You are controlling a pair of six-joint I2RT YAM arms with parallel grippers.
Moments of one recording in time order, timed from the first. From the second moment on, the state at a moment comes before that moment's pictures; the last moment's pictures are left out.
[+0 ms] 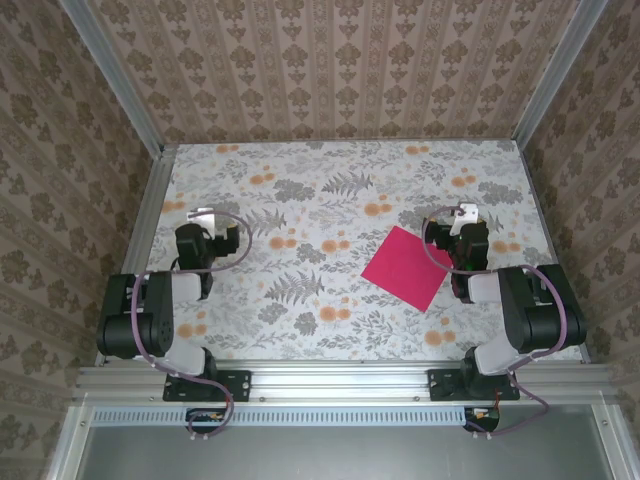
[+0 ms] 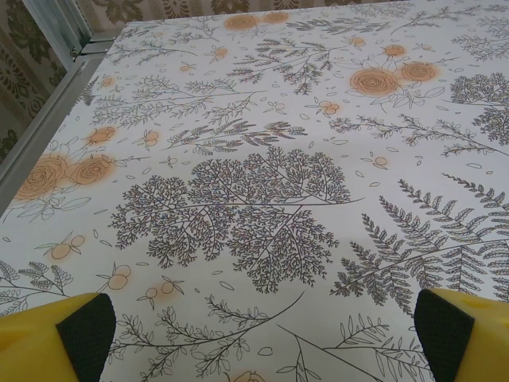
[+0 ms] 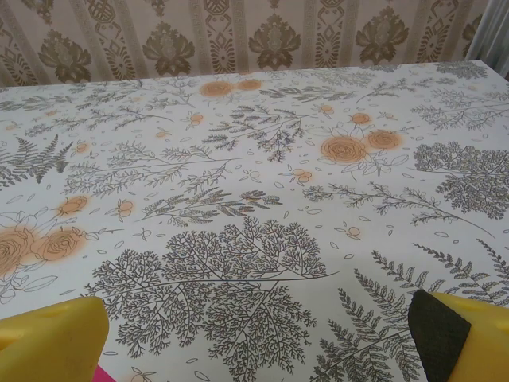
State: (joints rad) left arm -0.02 1.51 0.42 0.67 0.00 0.07; right arm 0.00 1.54 0.38 0.85 0.09 0.06
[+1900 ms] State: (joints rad) left arm -0.02 1.19 0.97 -0.40 0.06 -0.25; right arm 0.02 1.18 0.80 -0.28 0.04 0.48
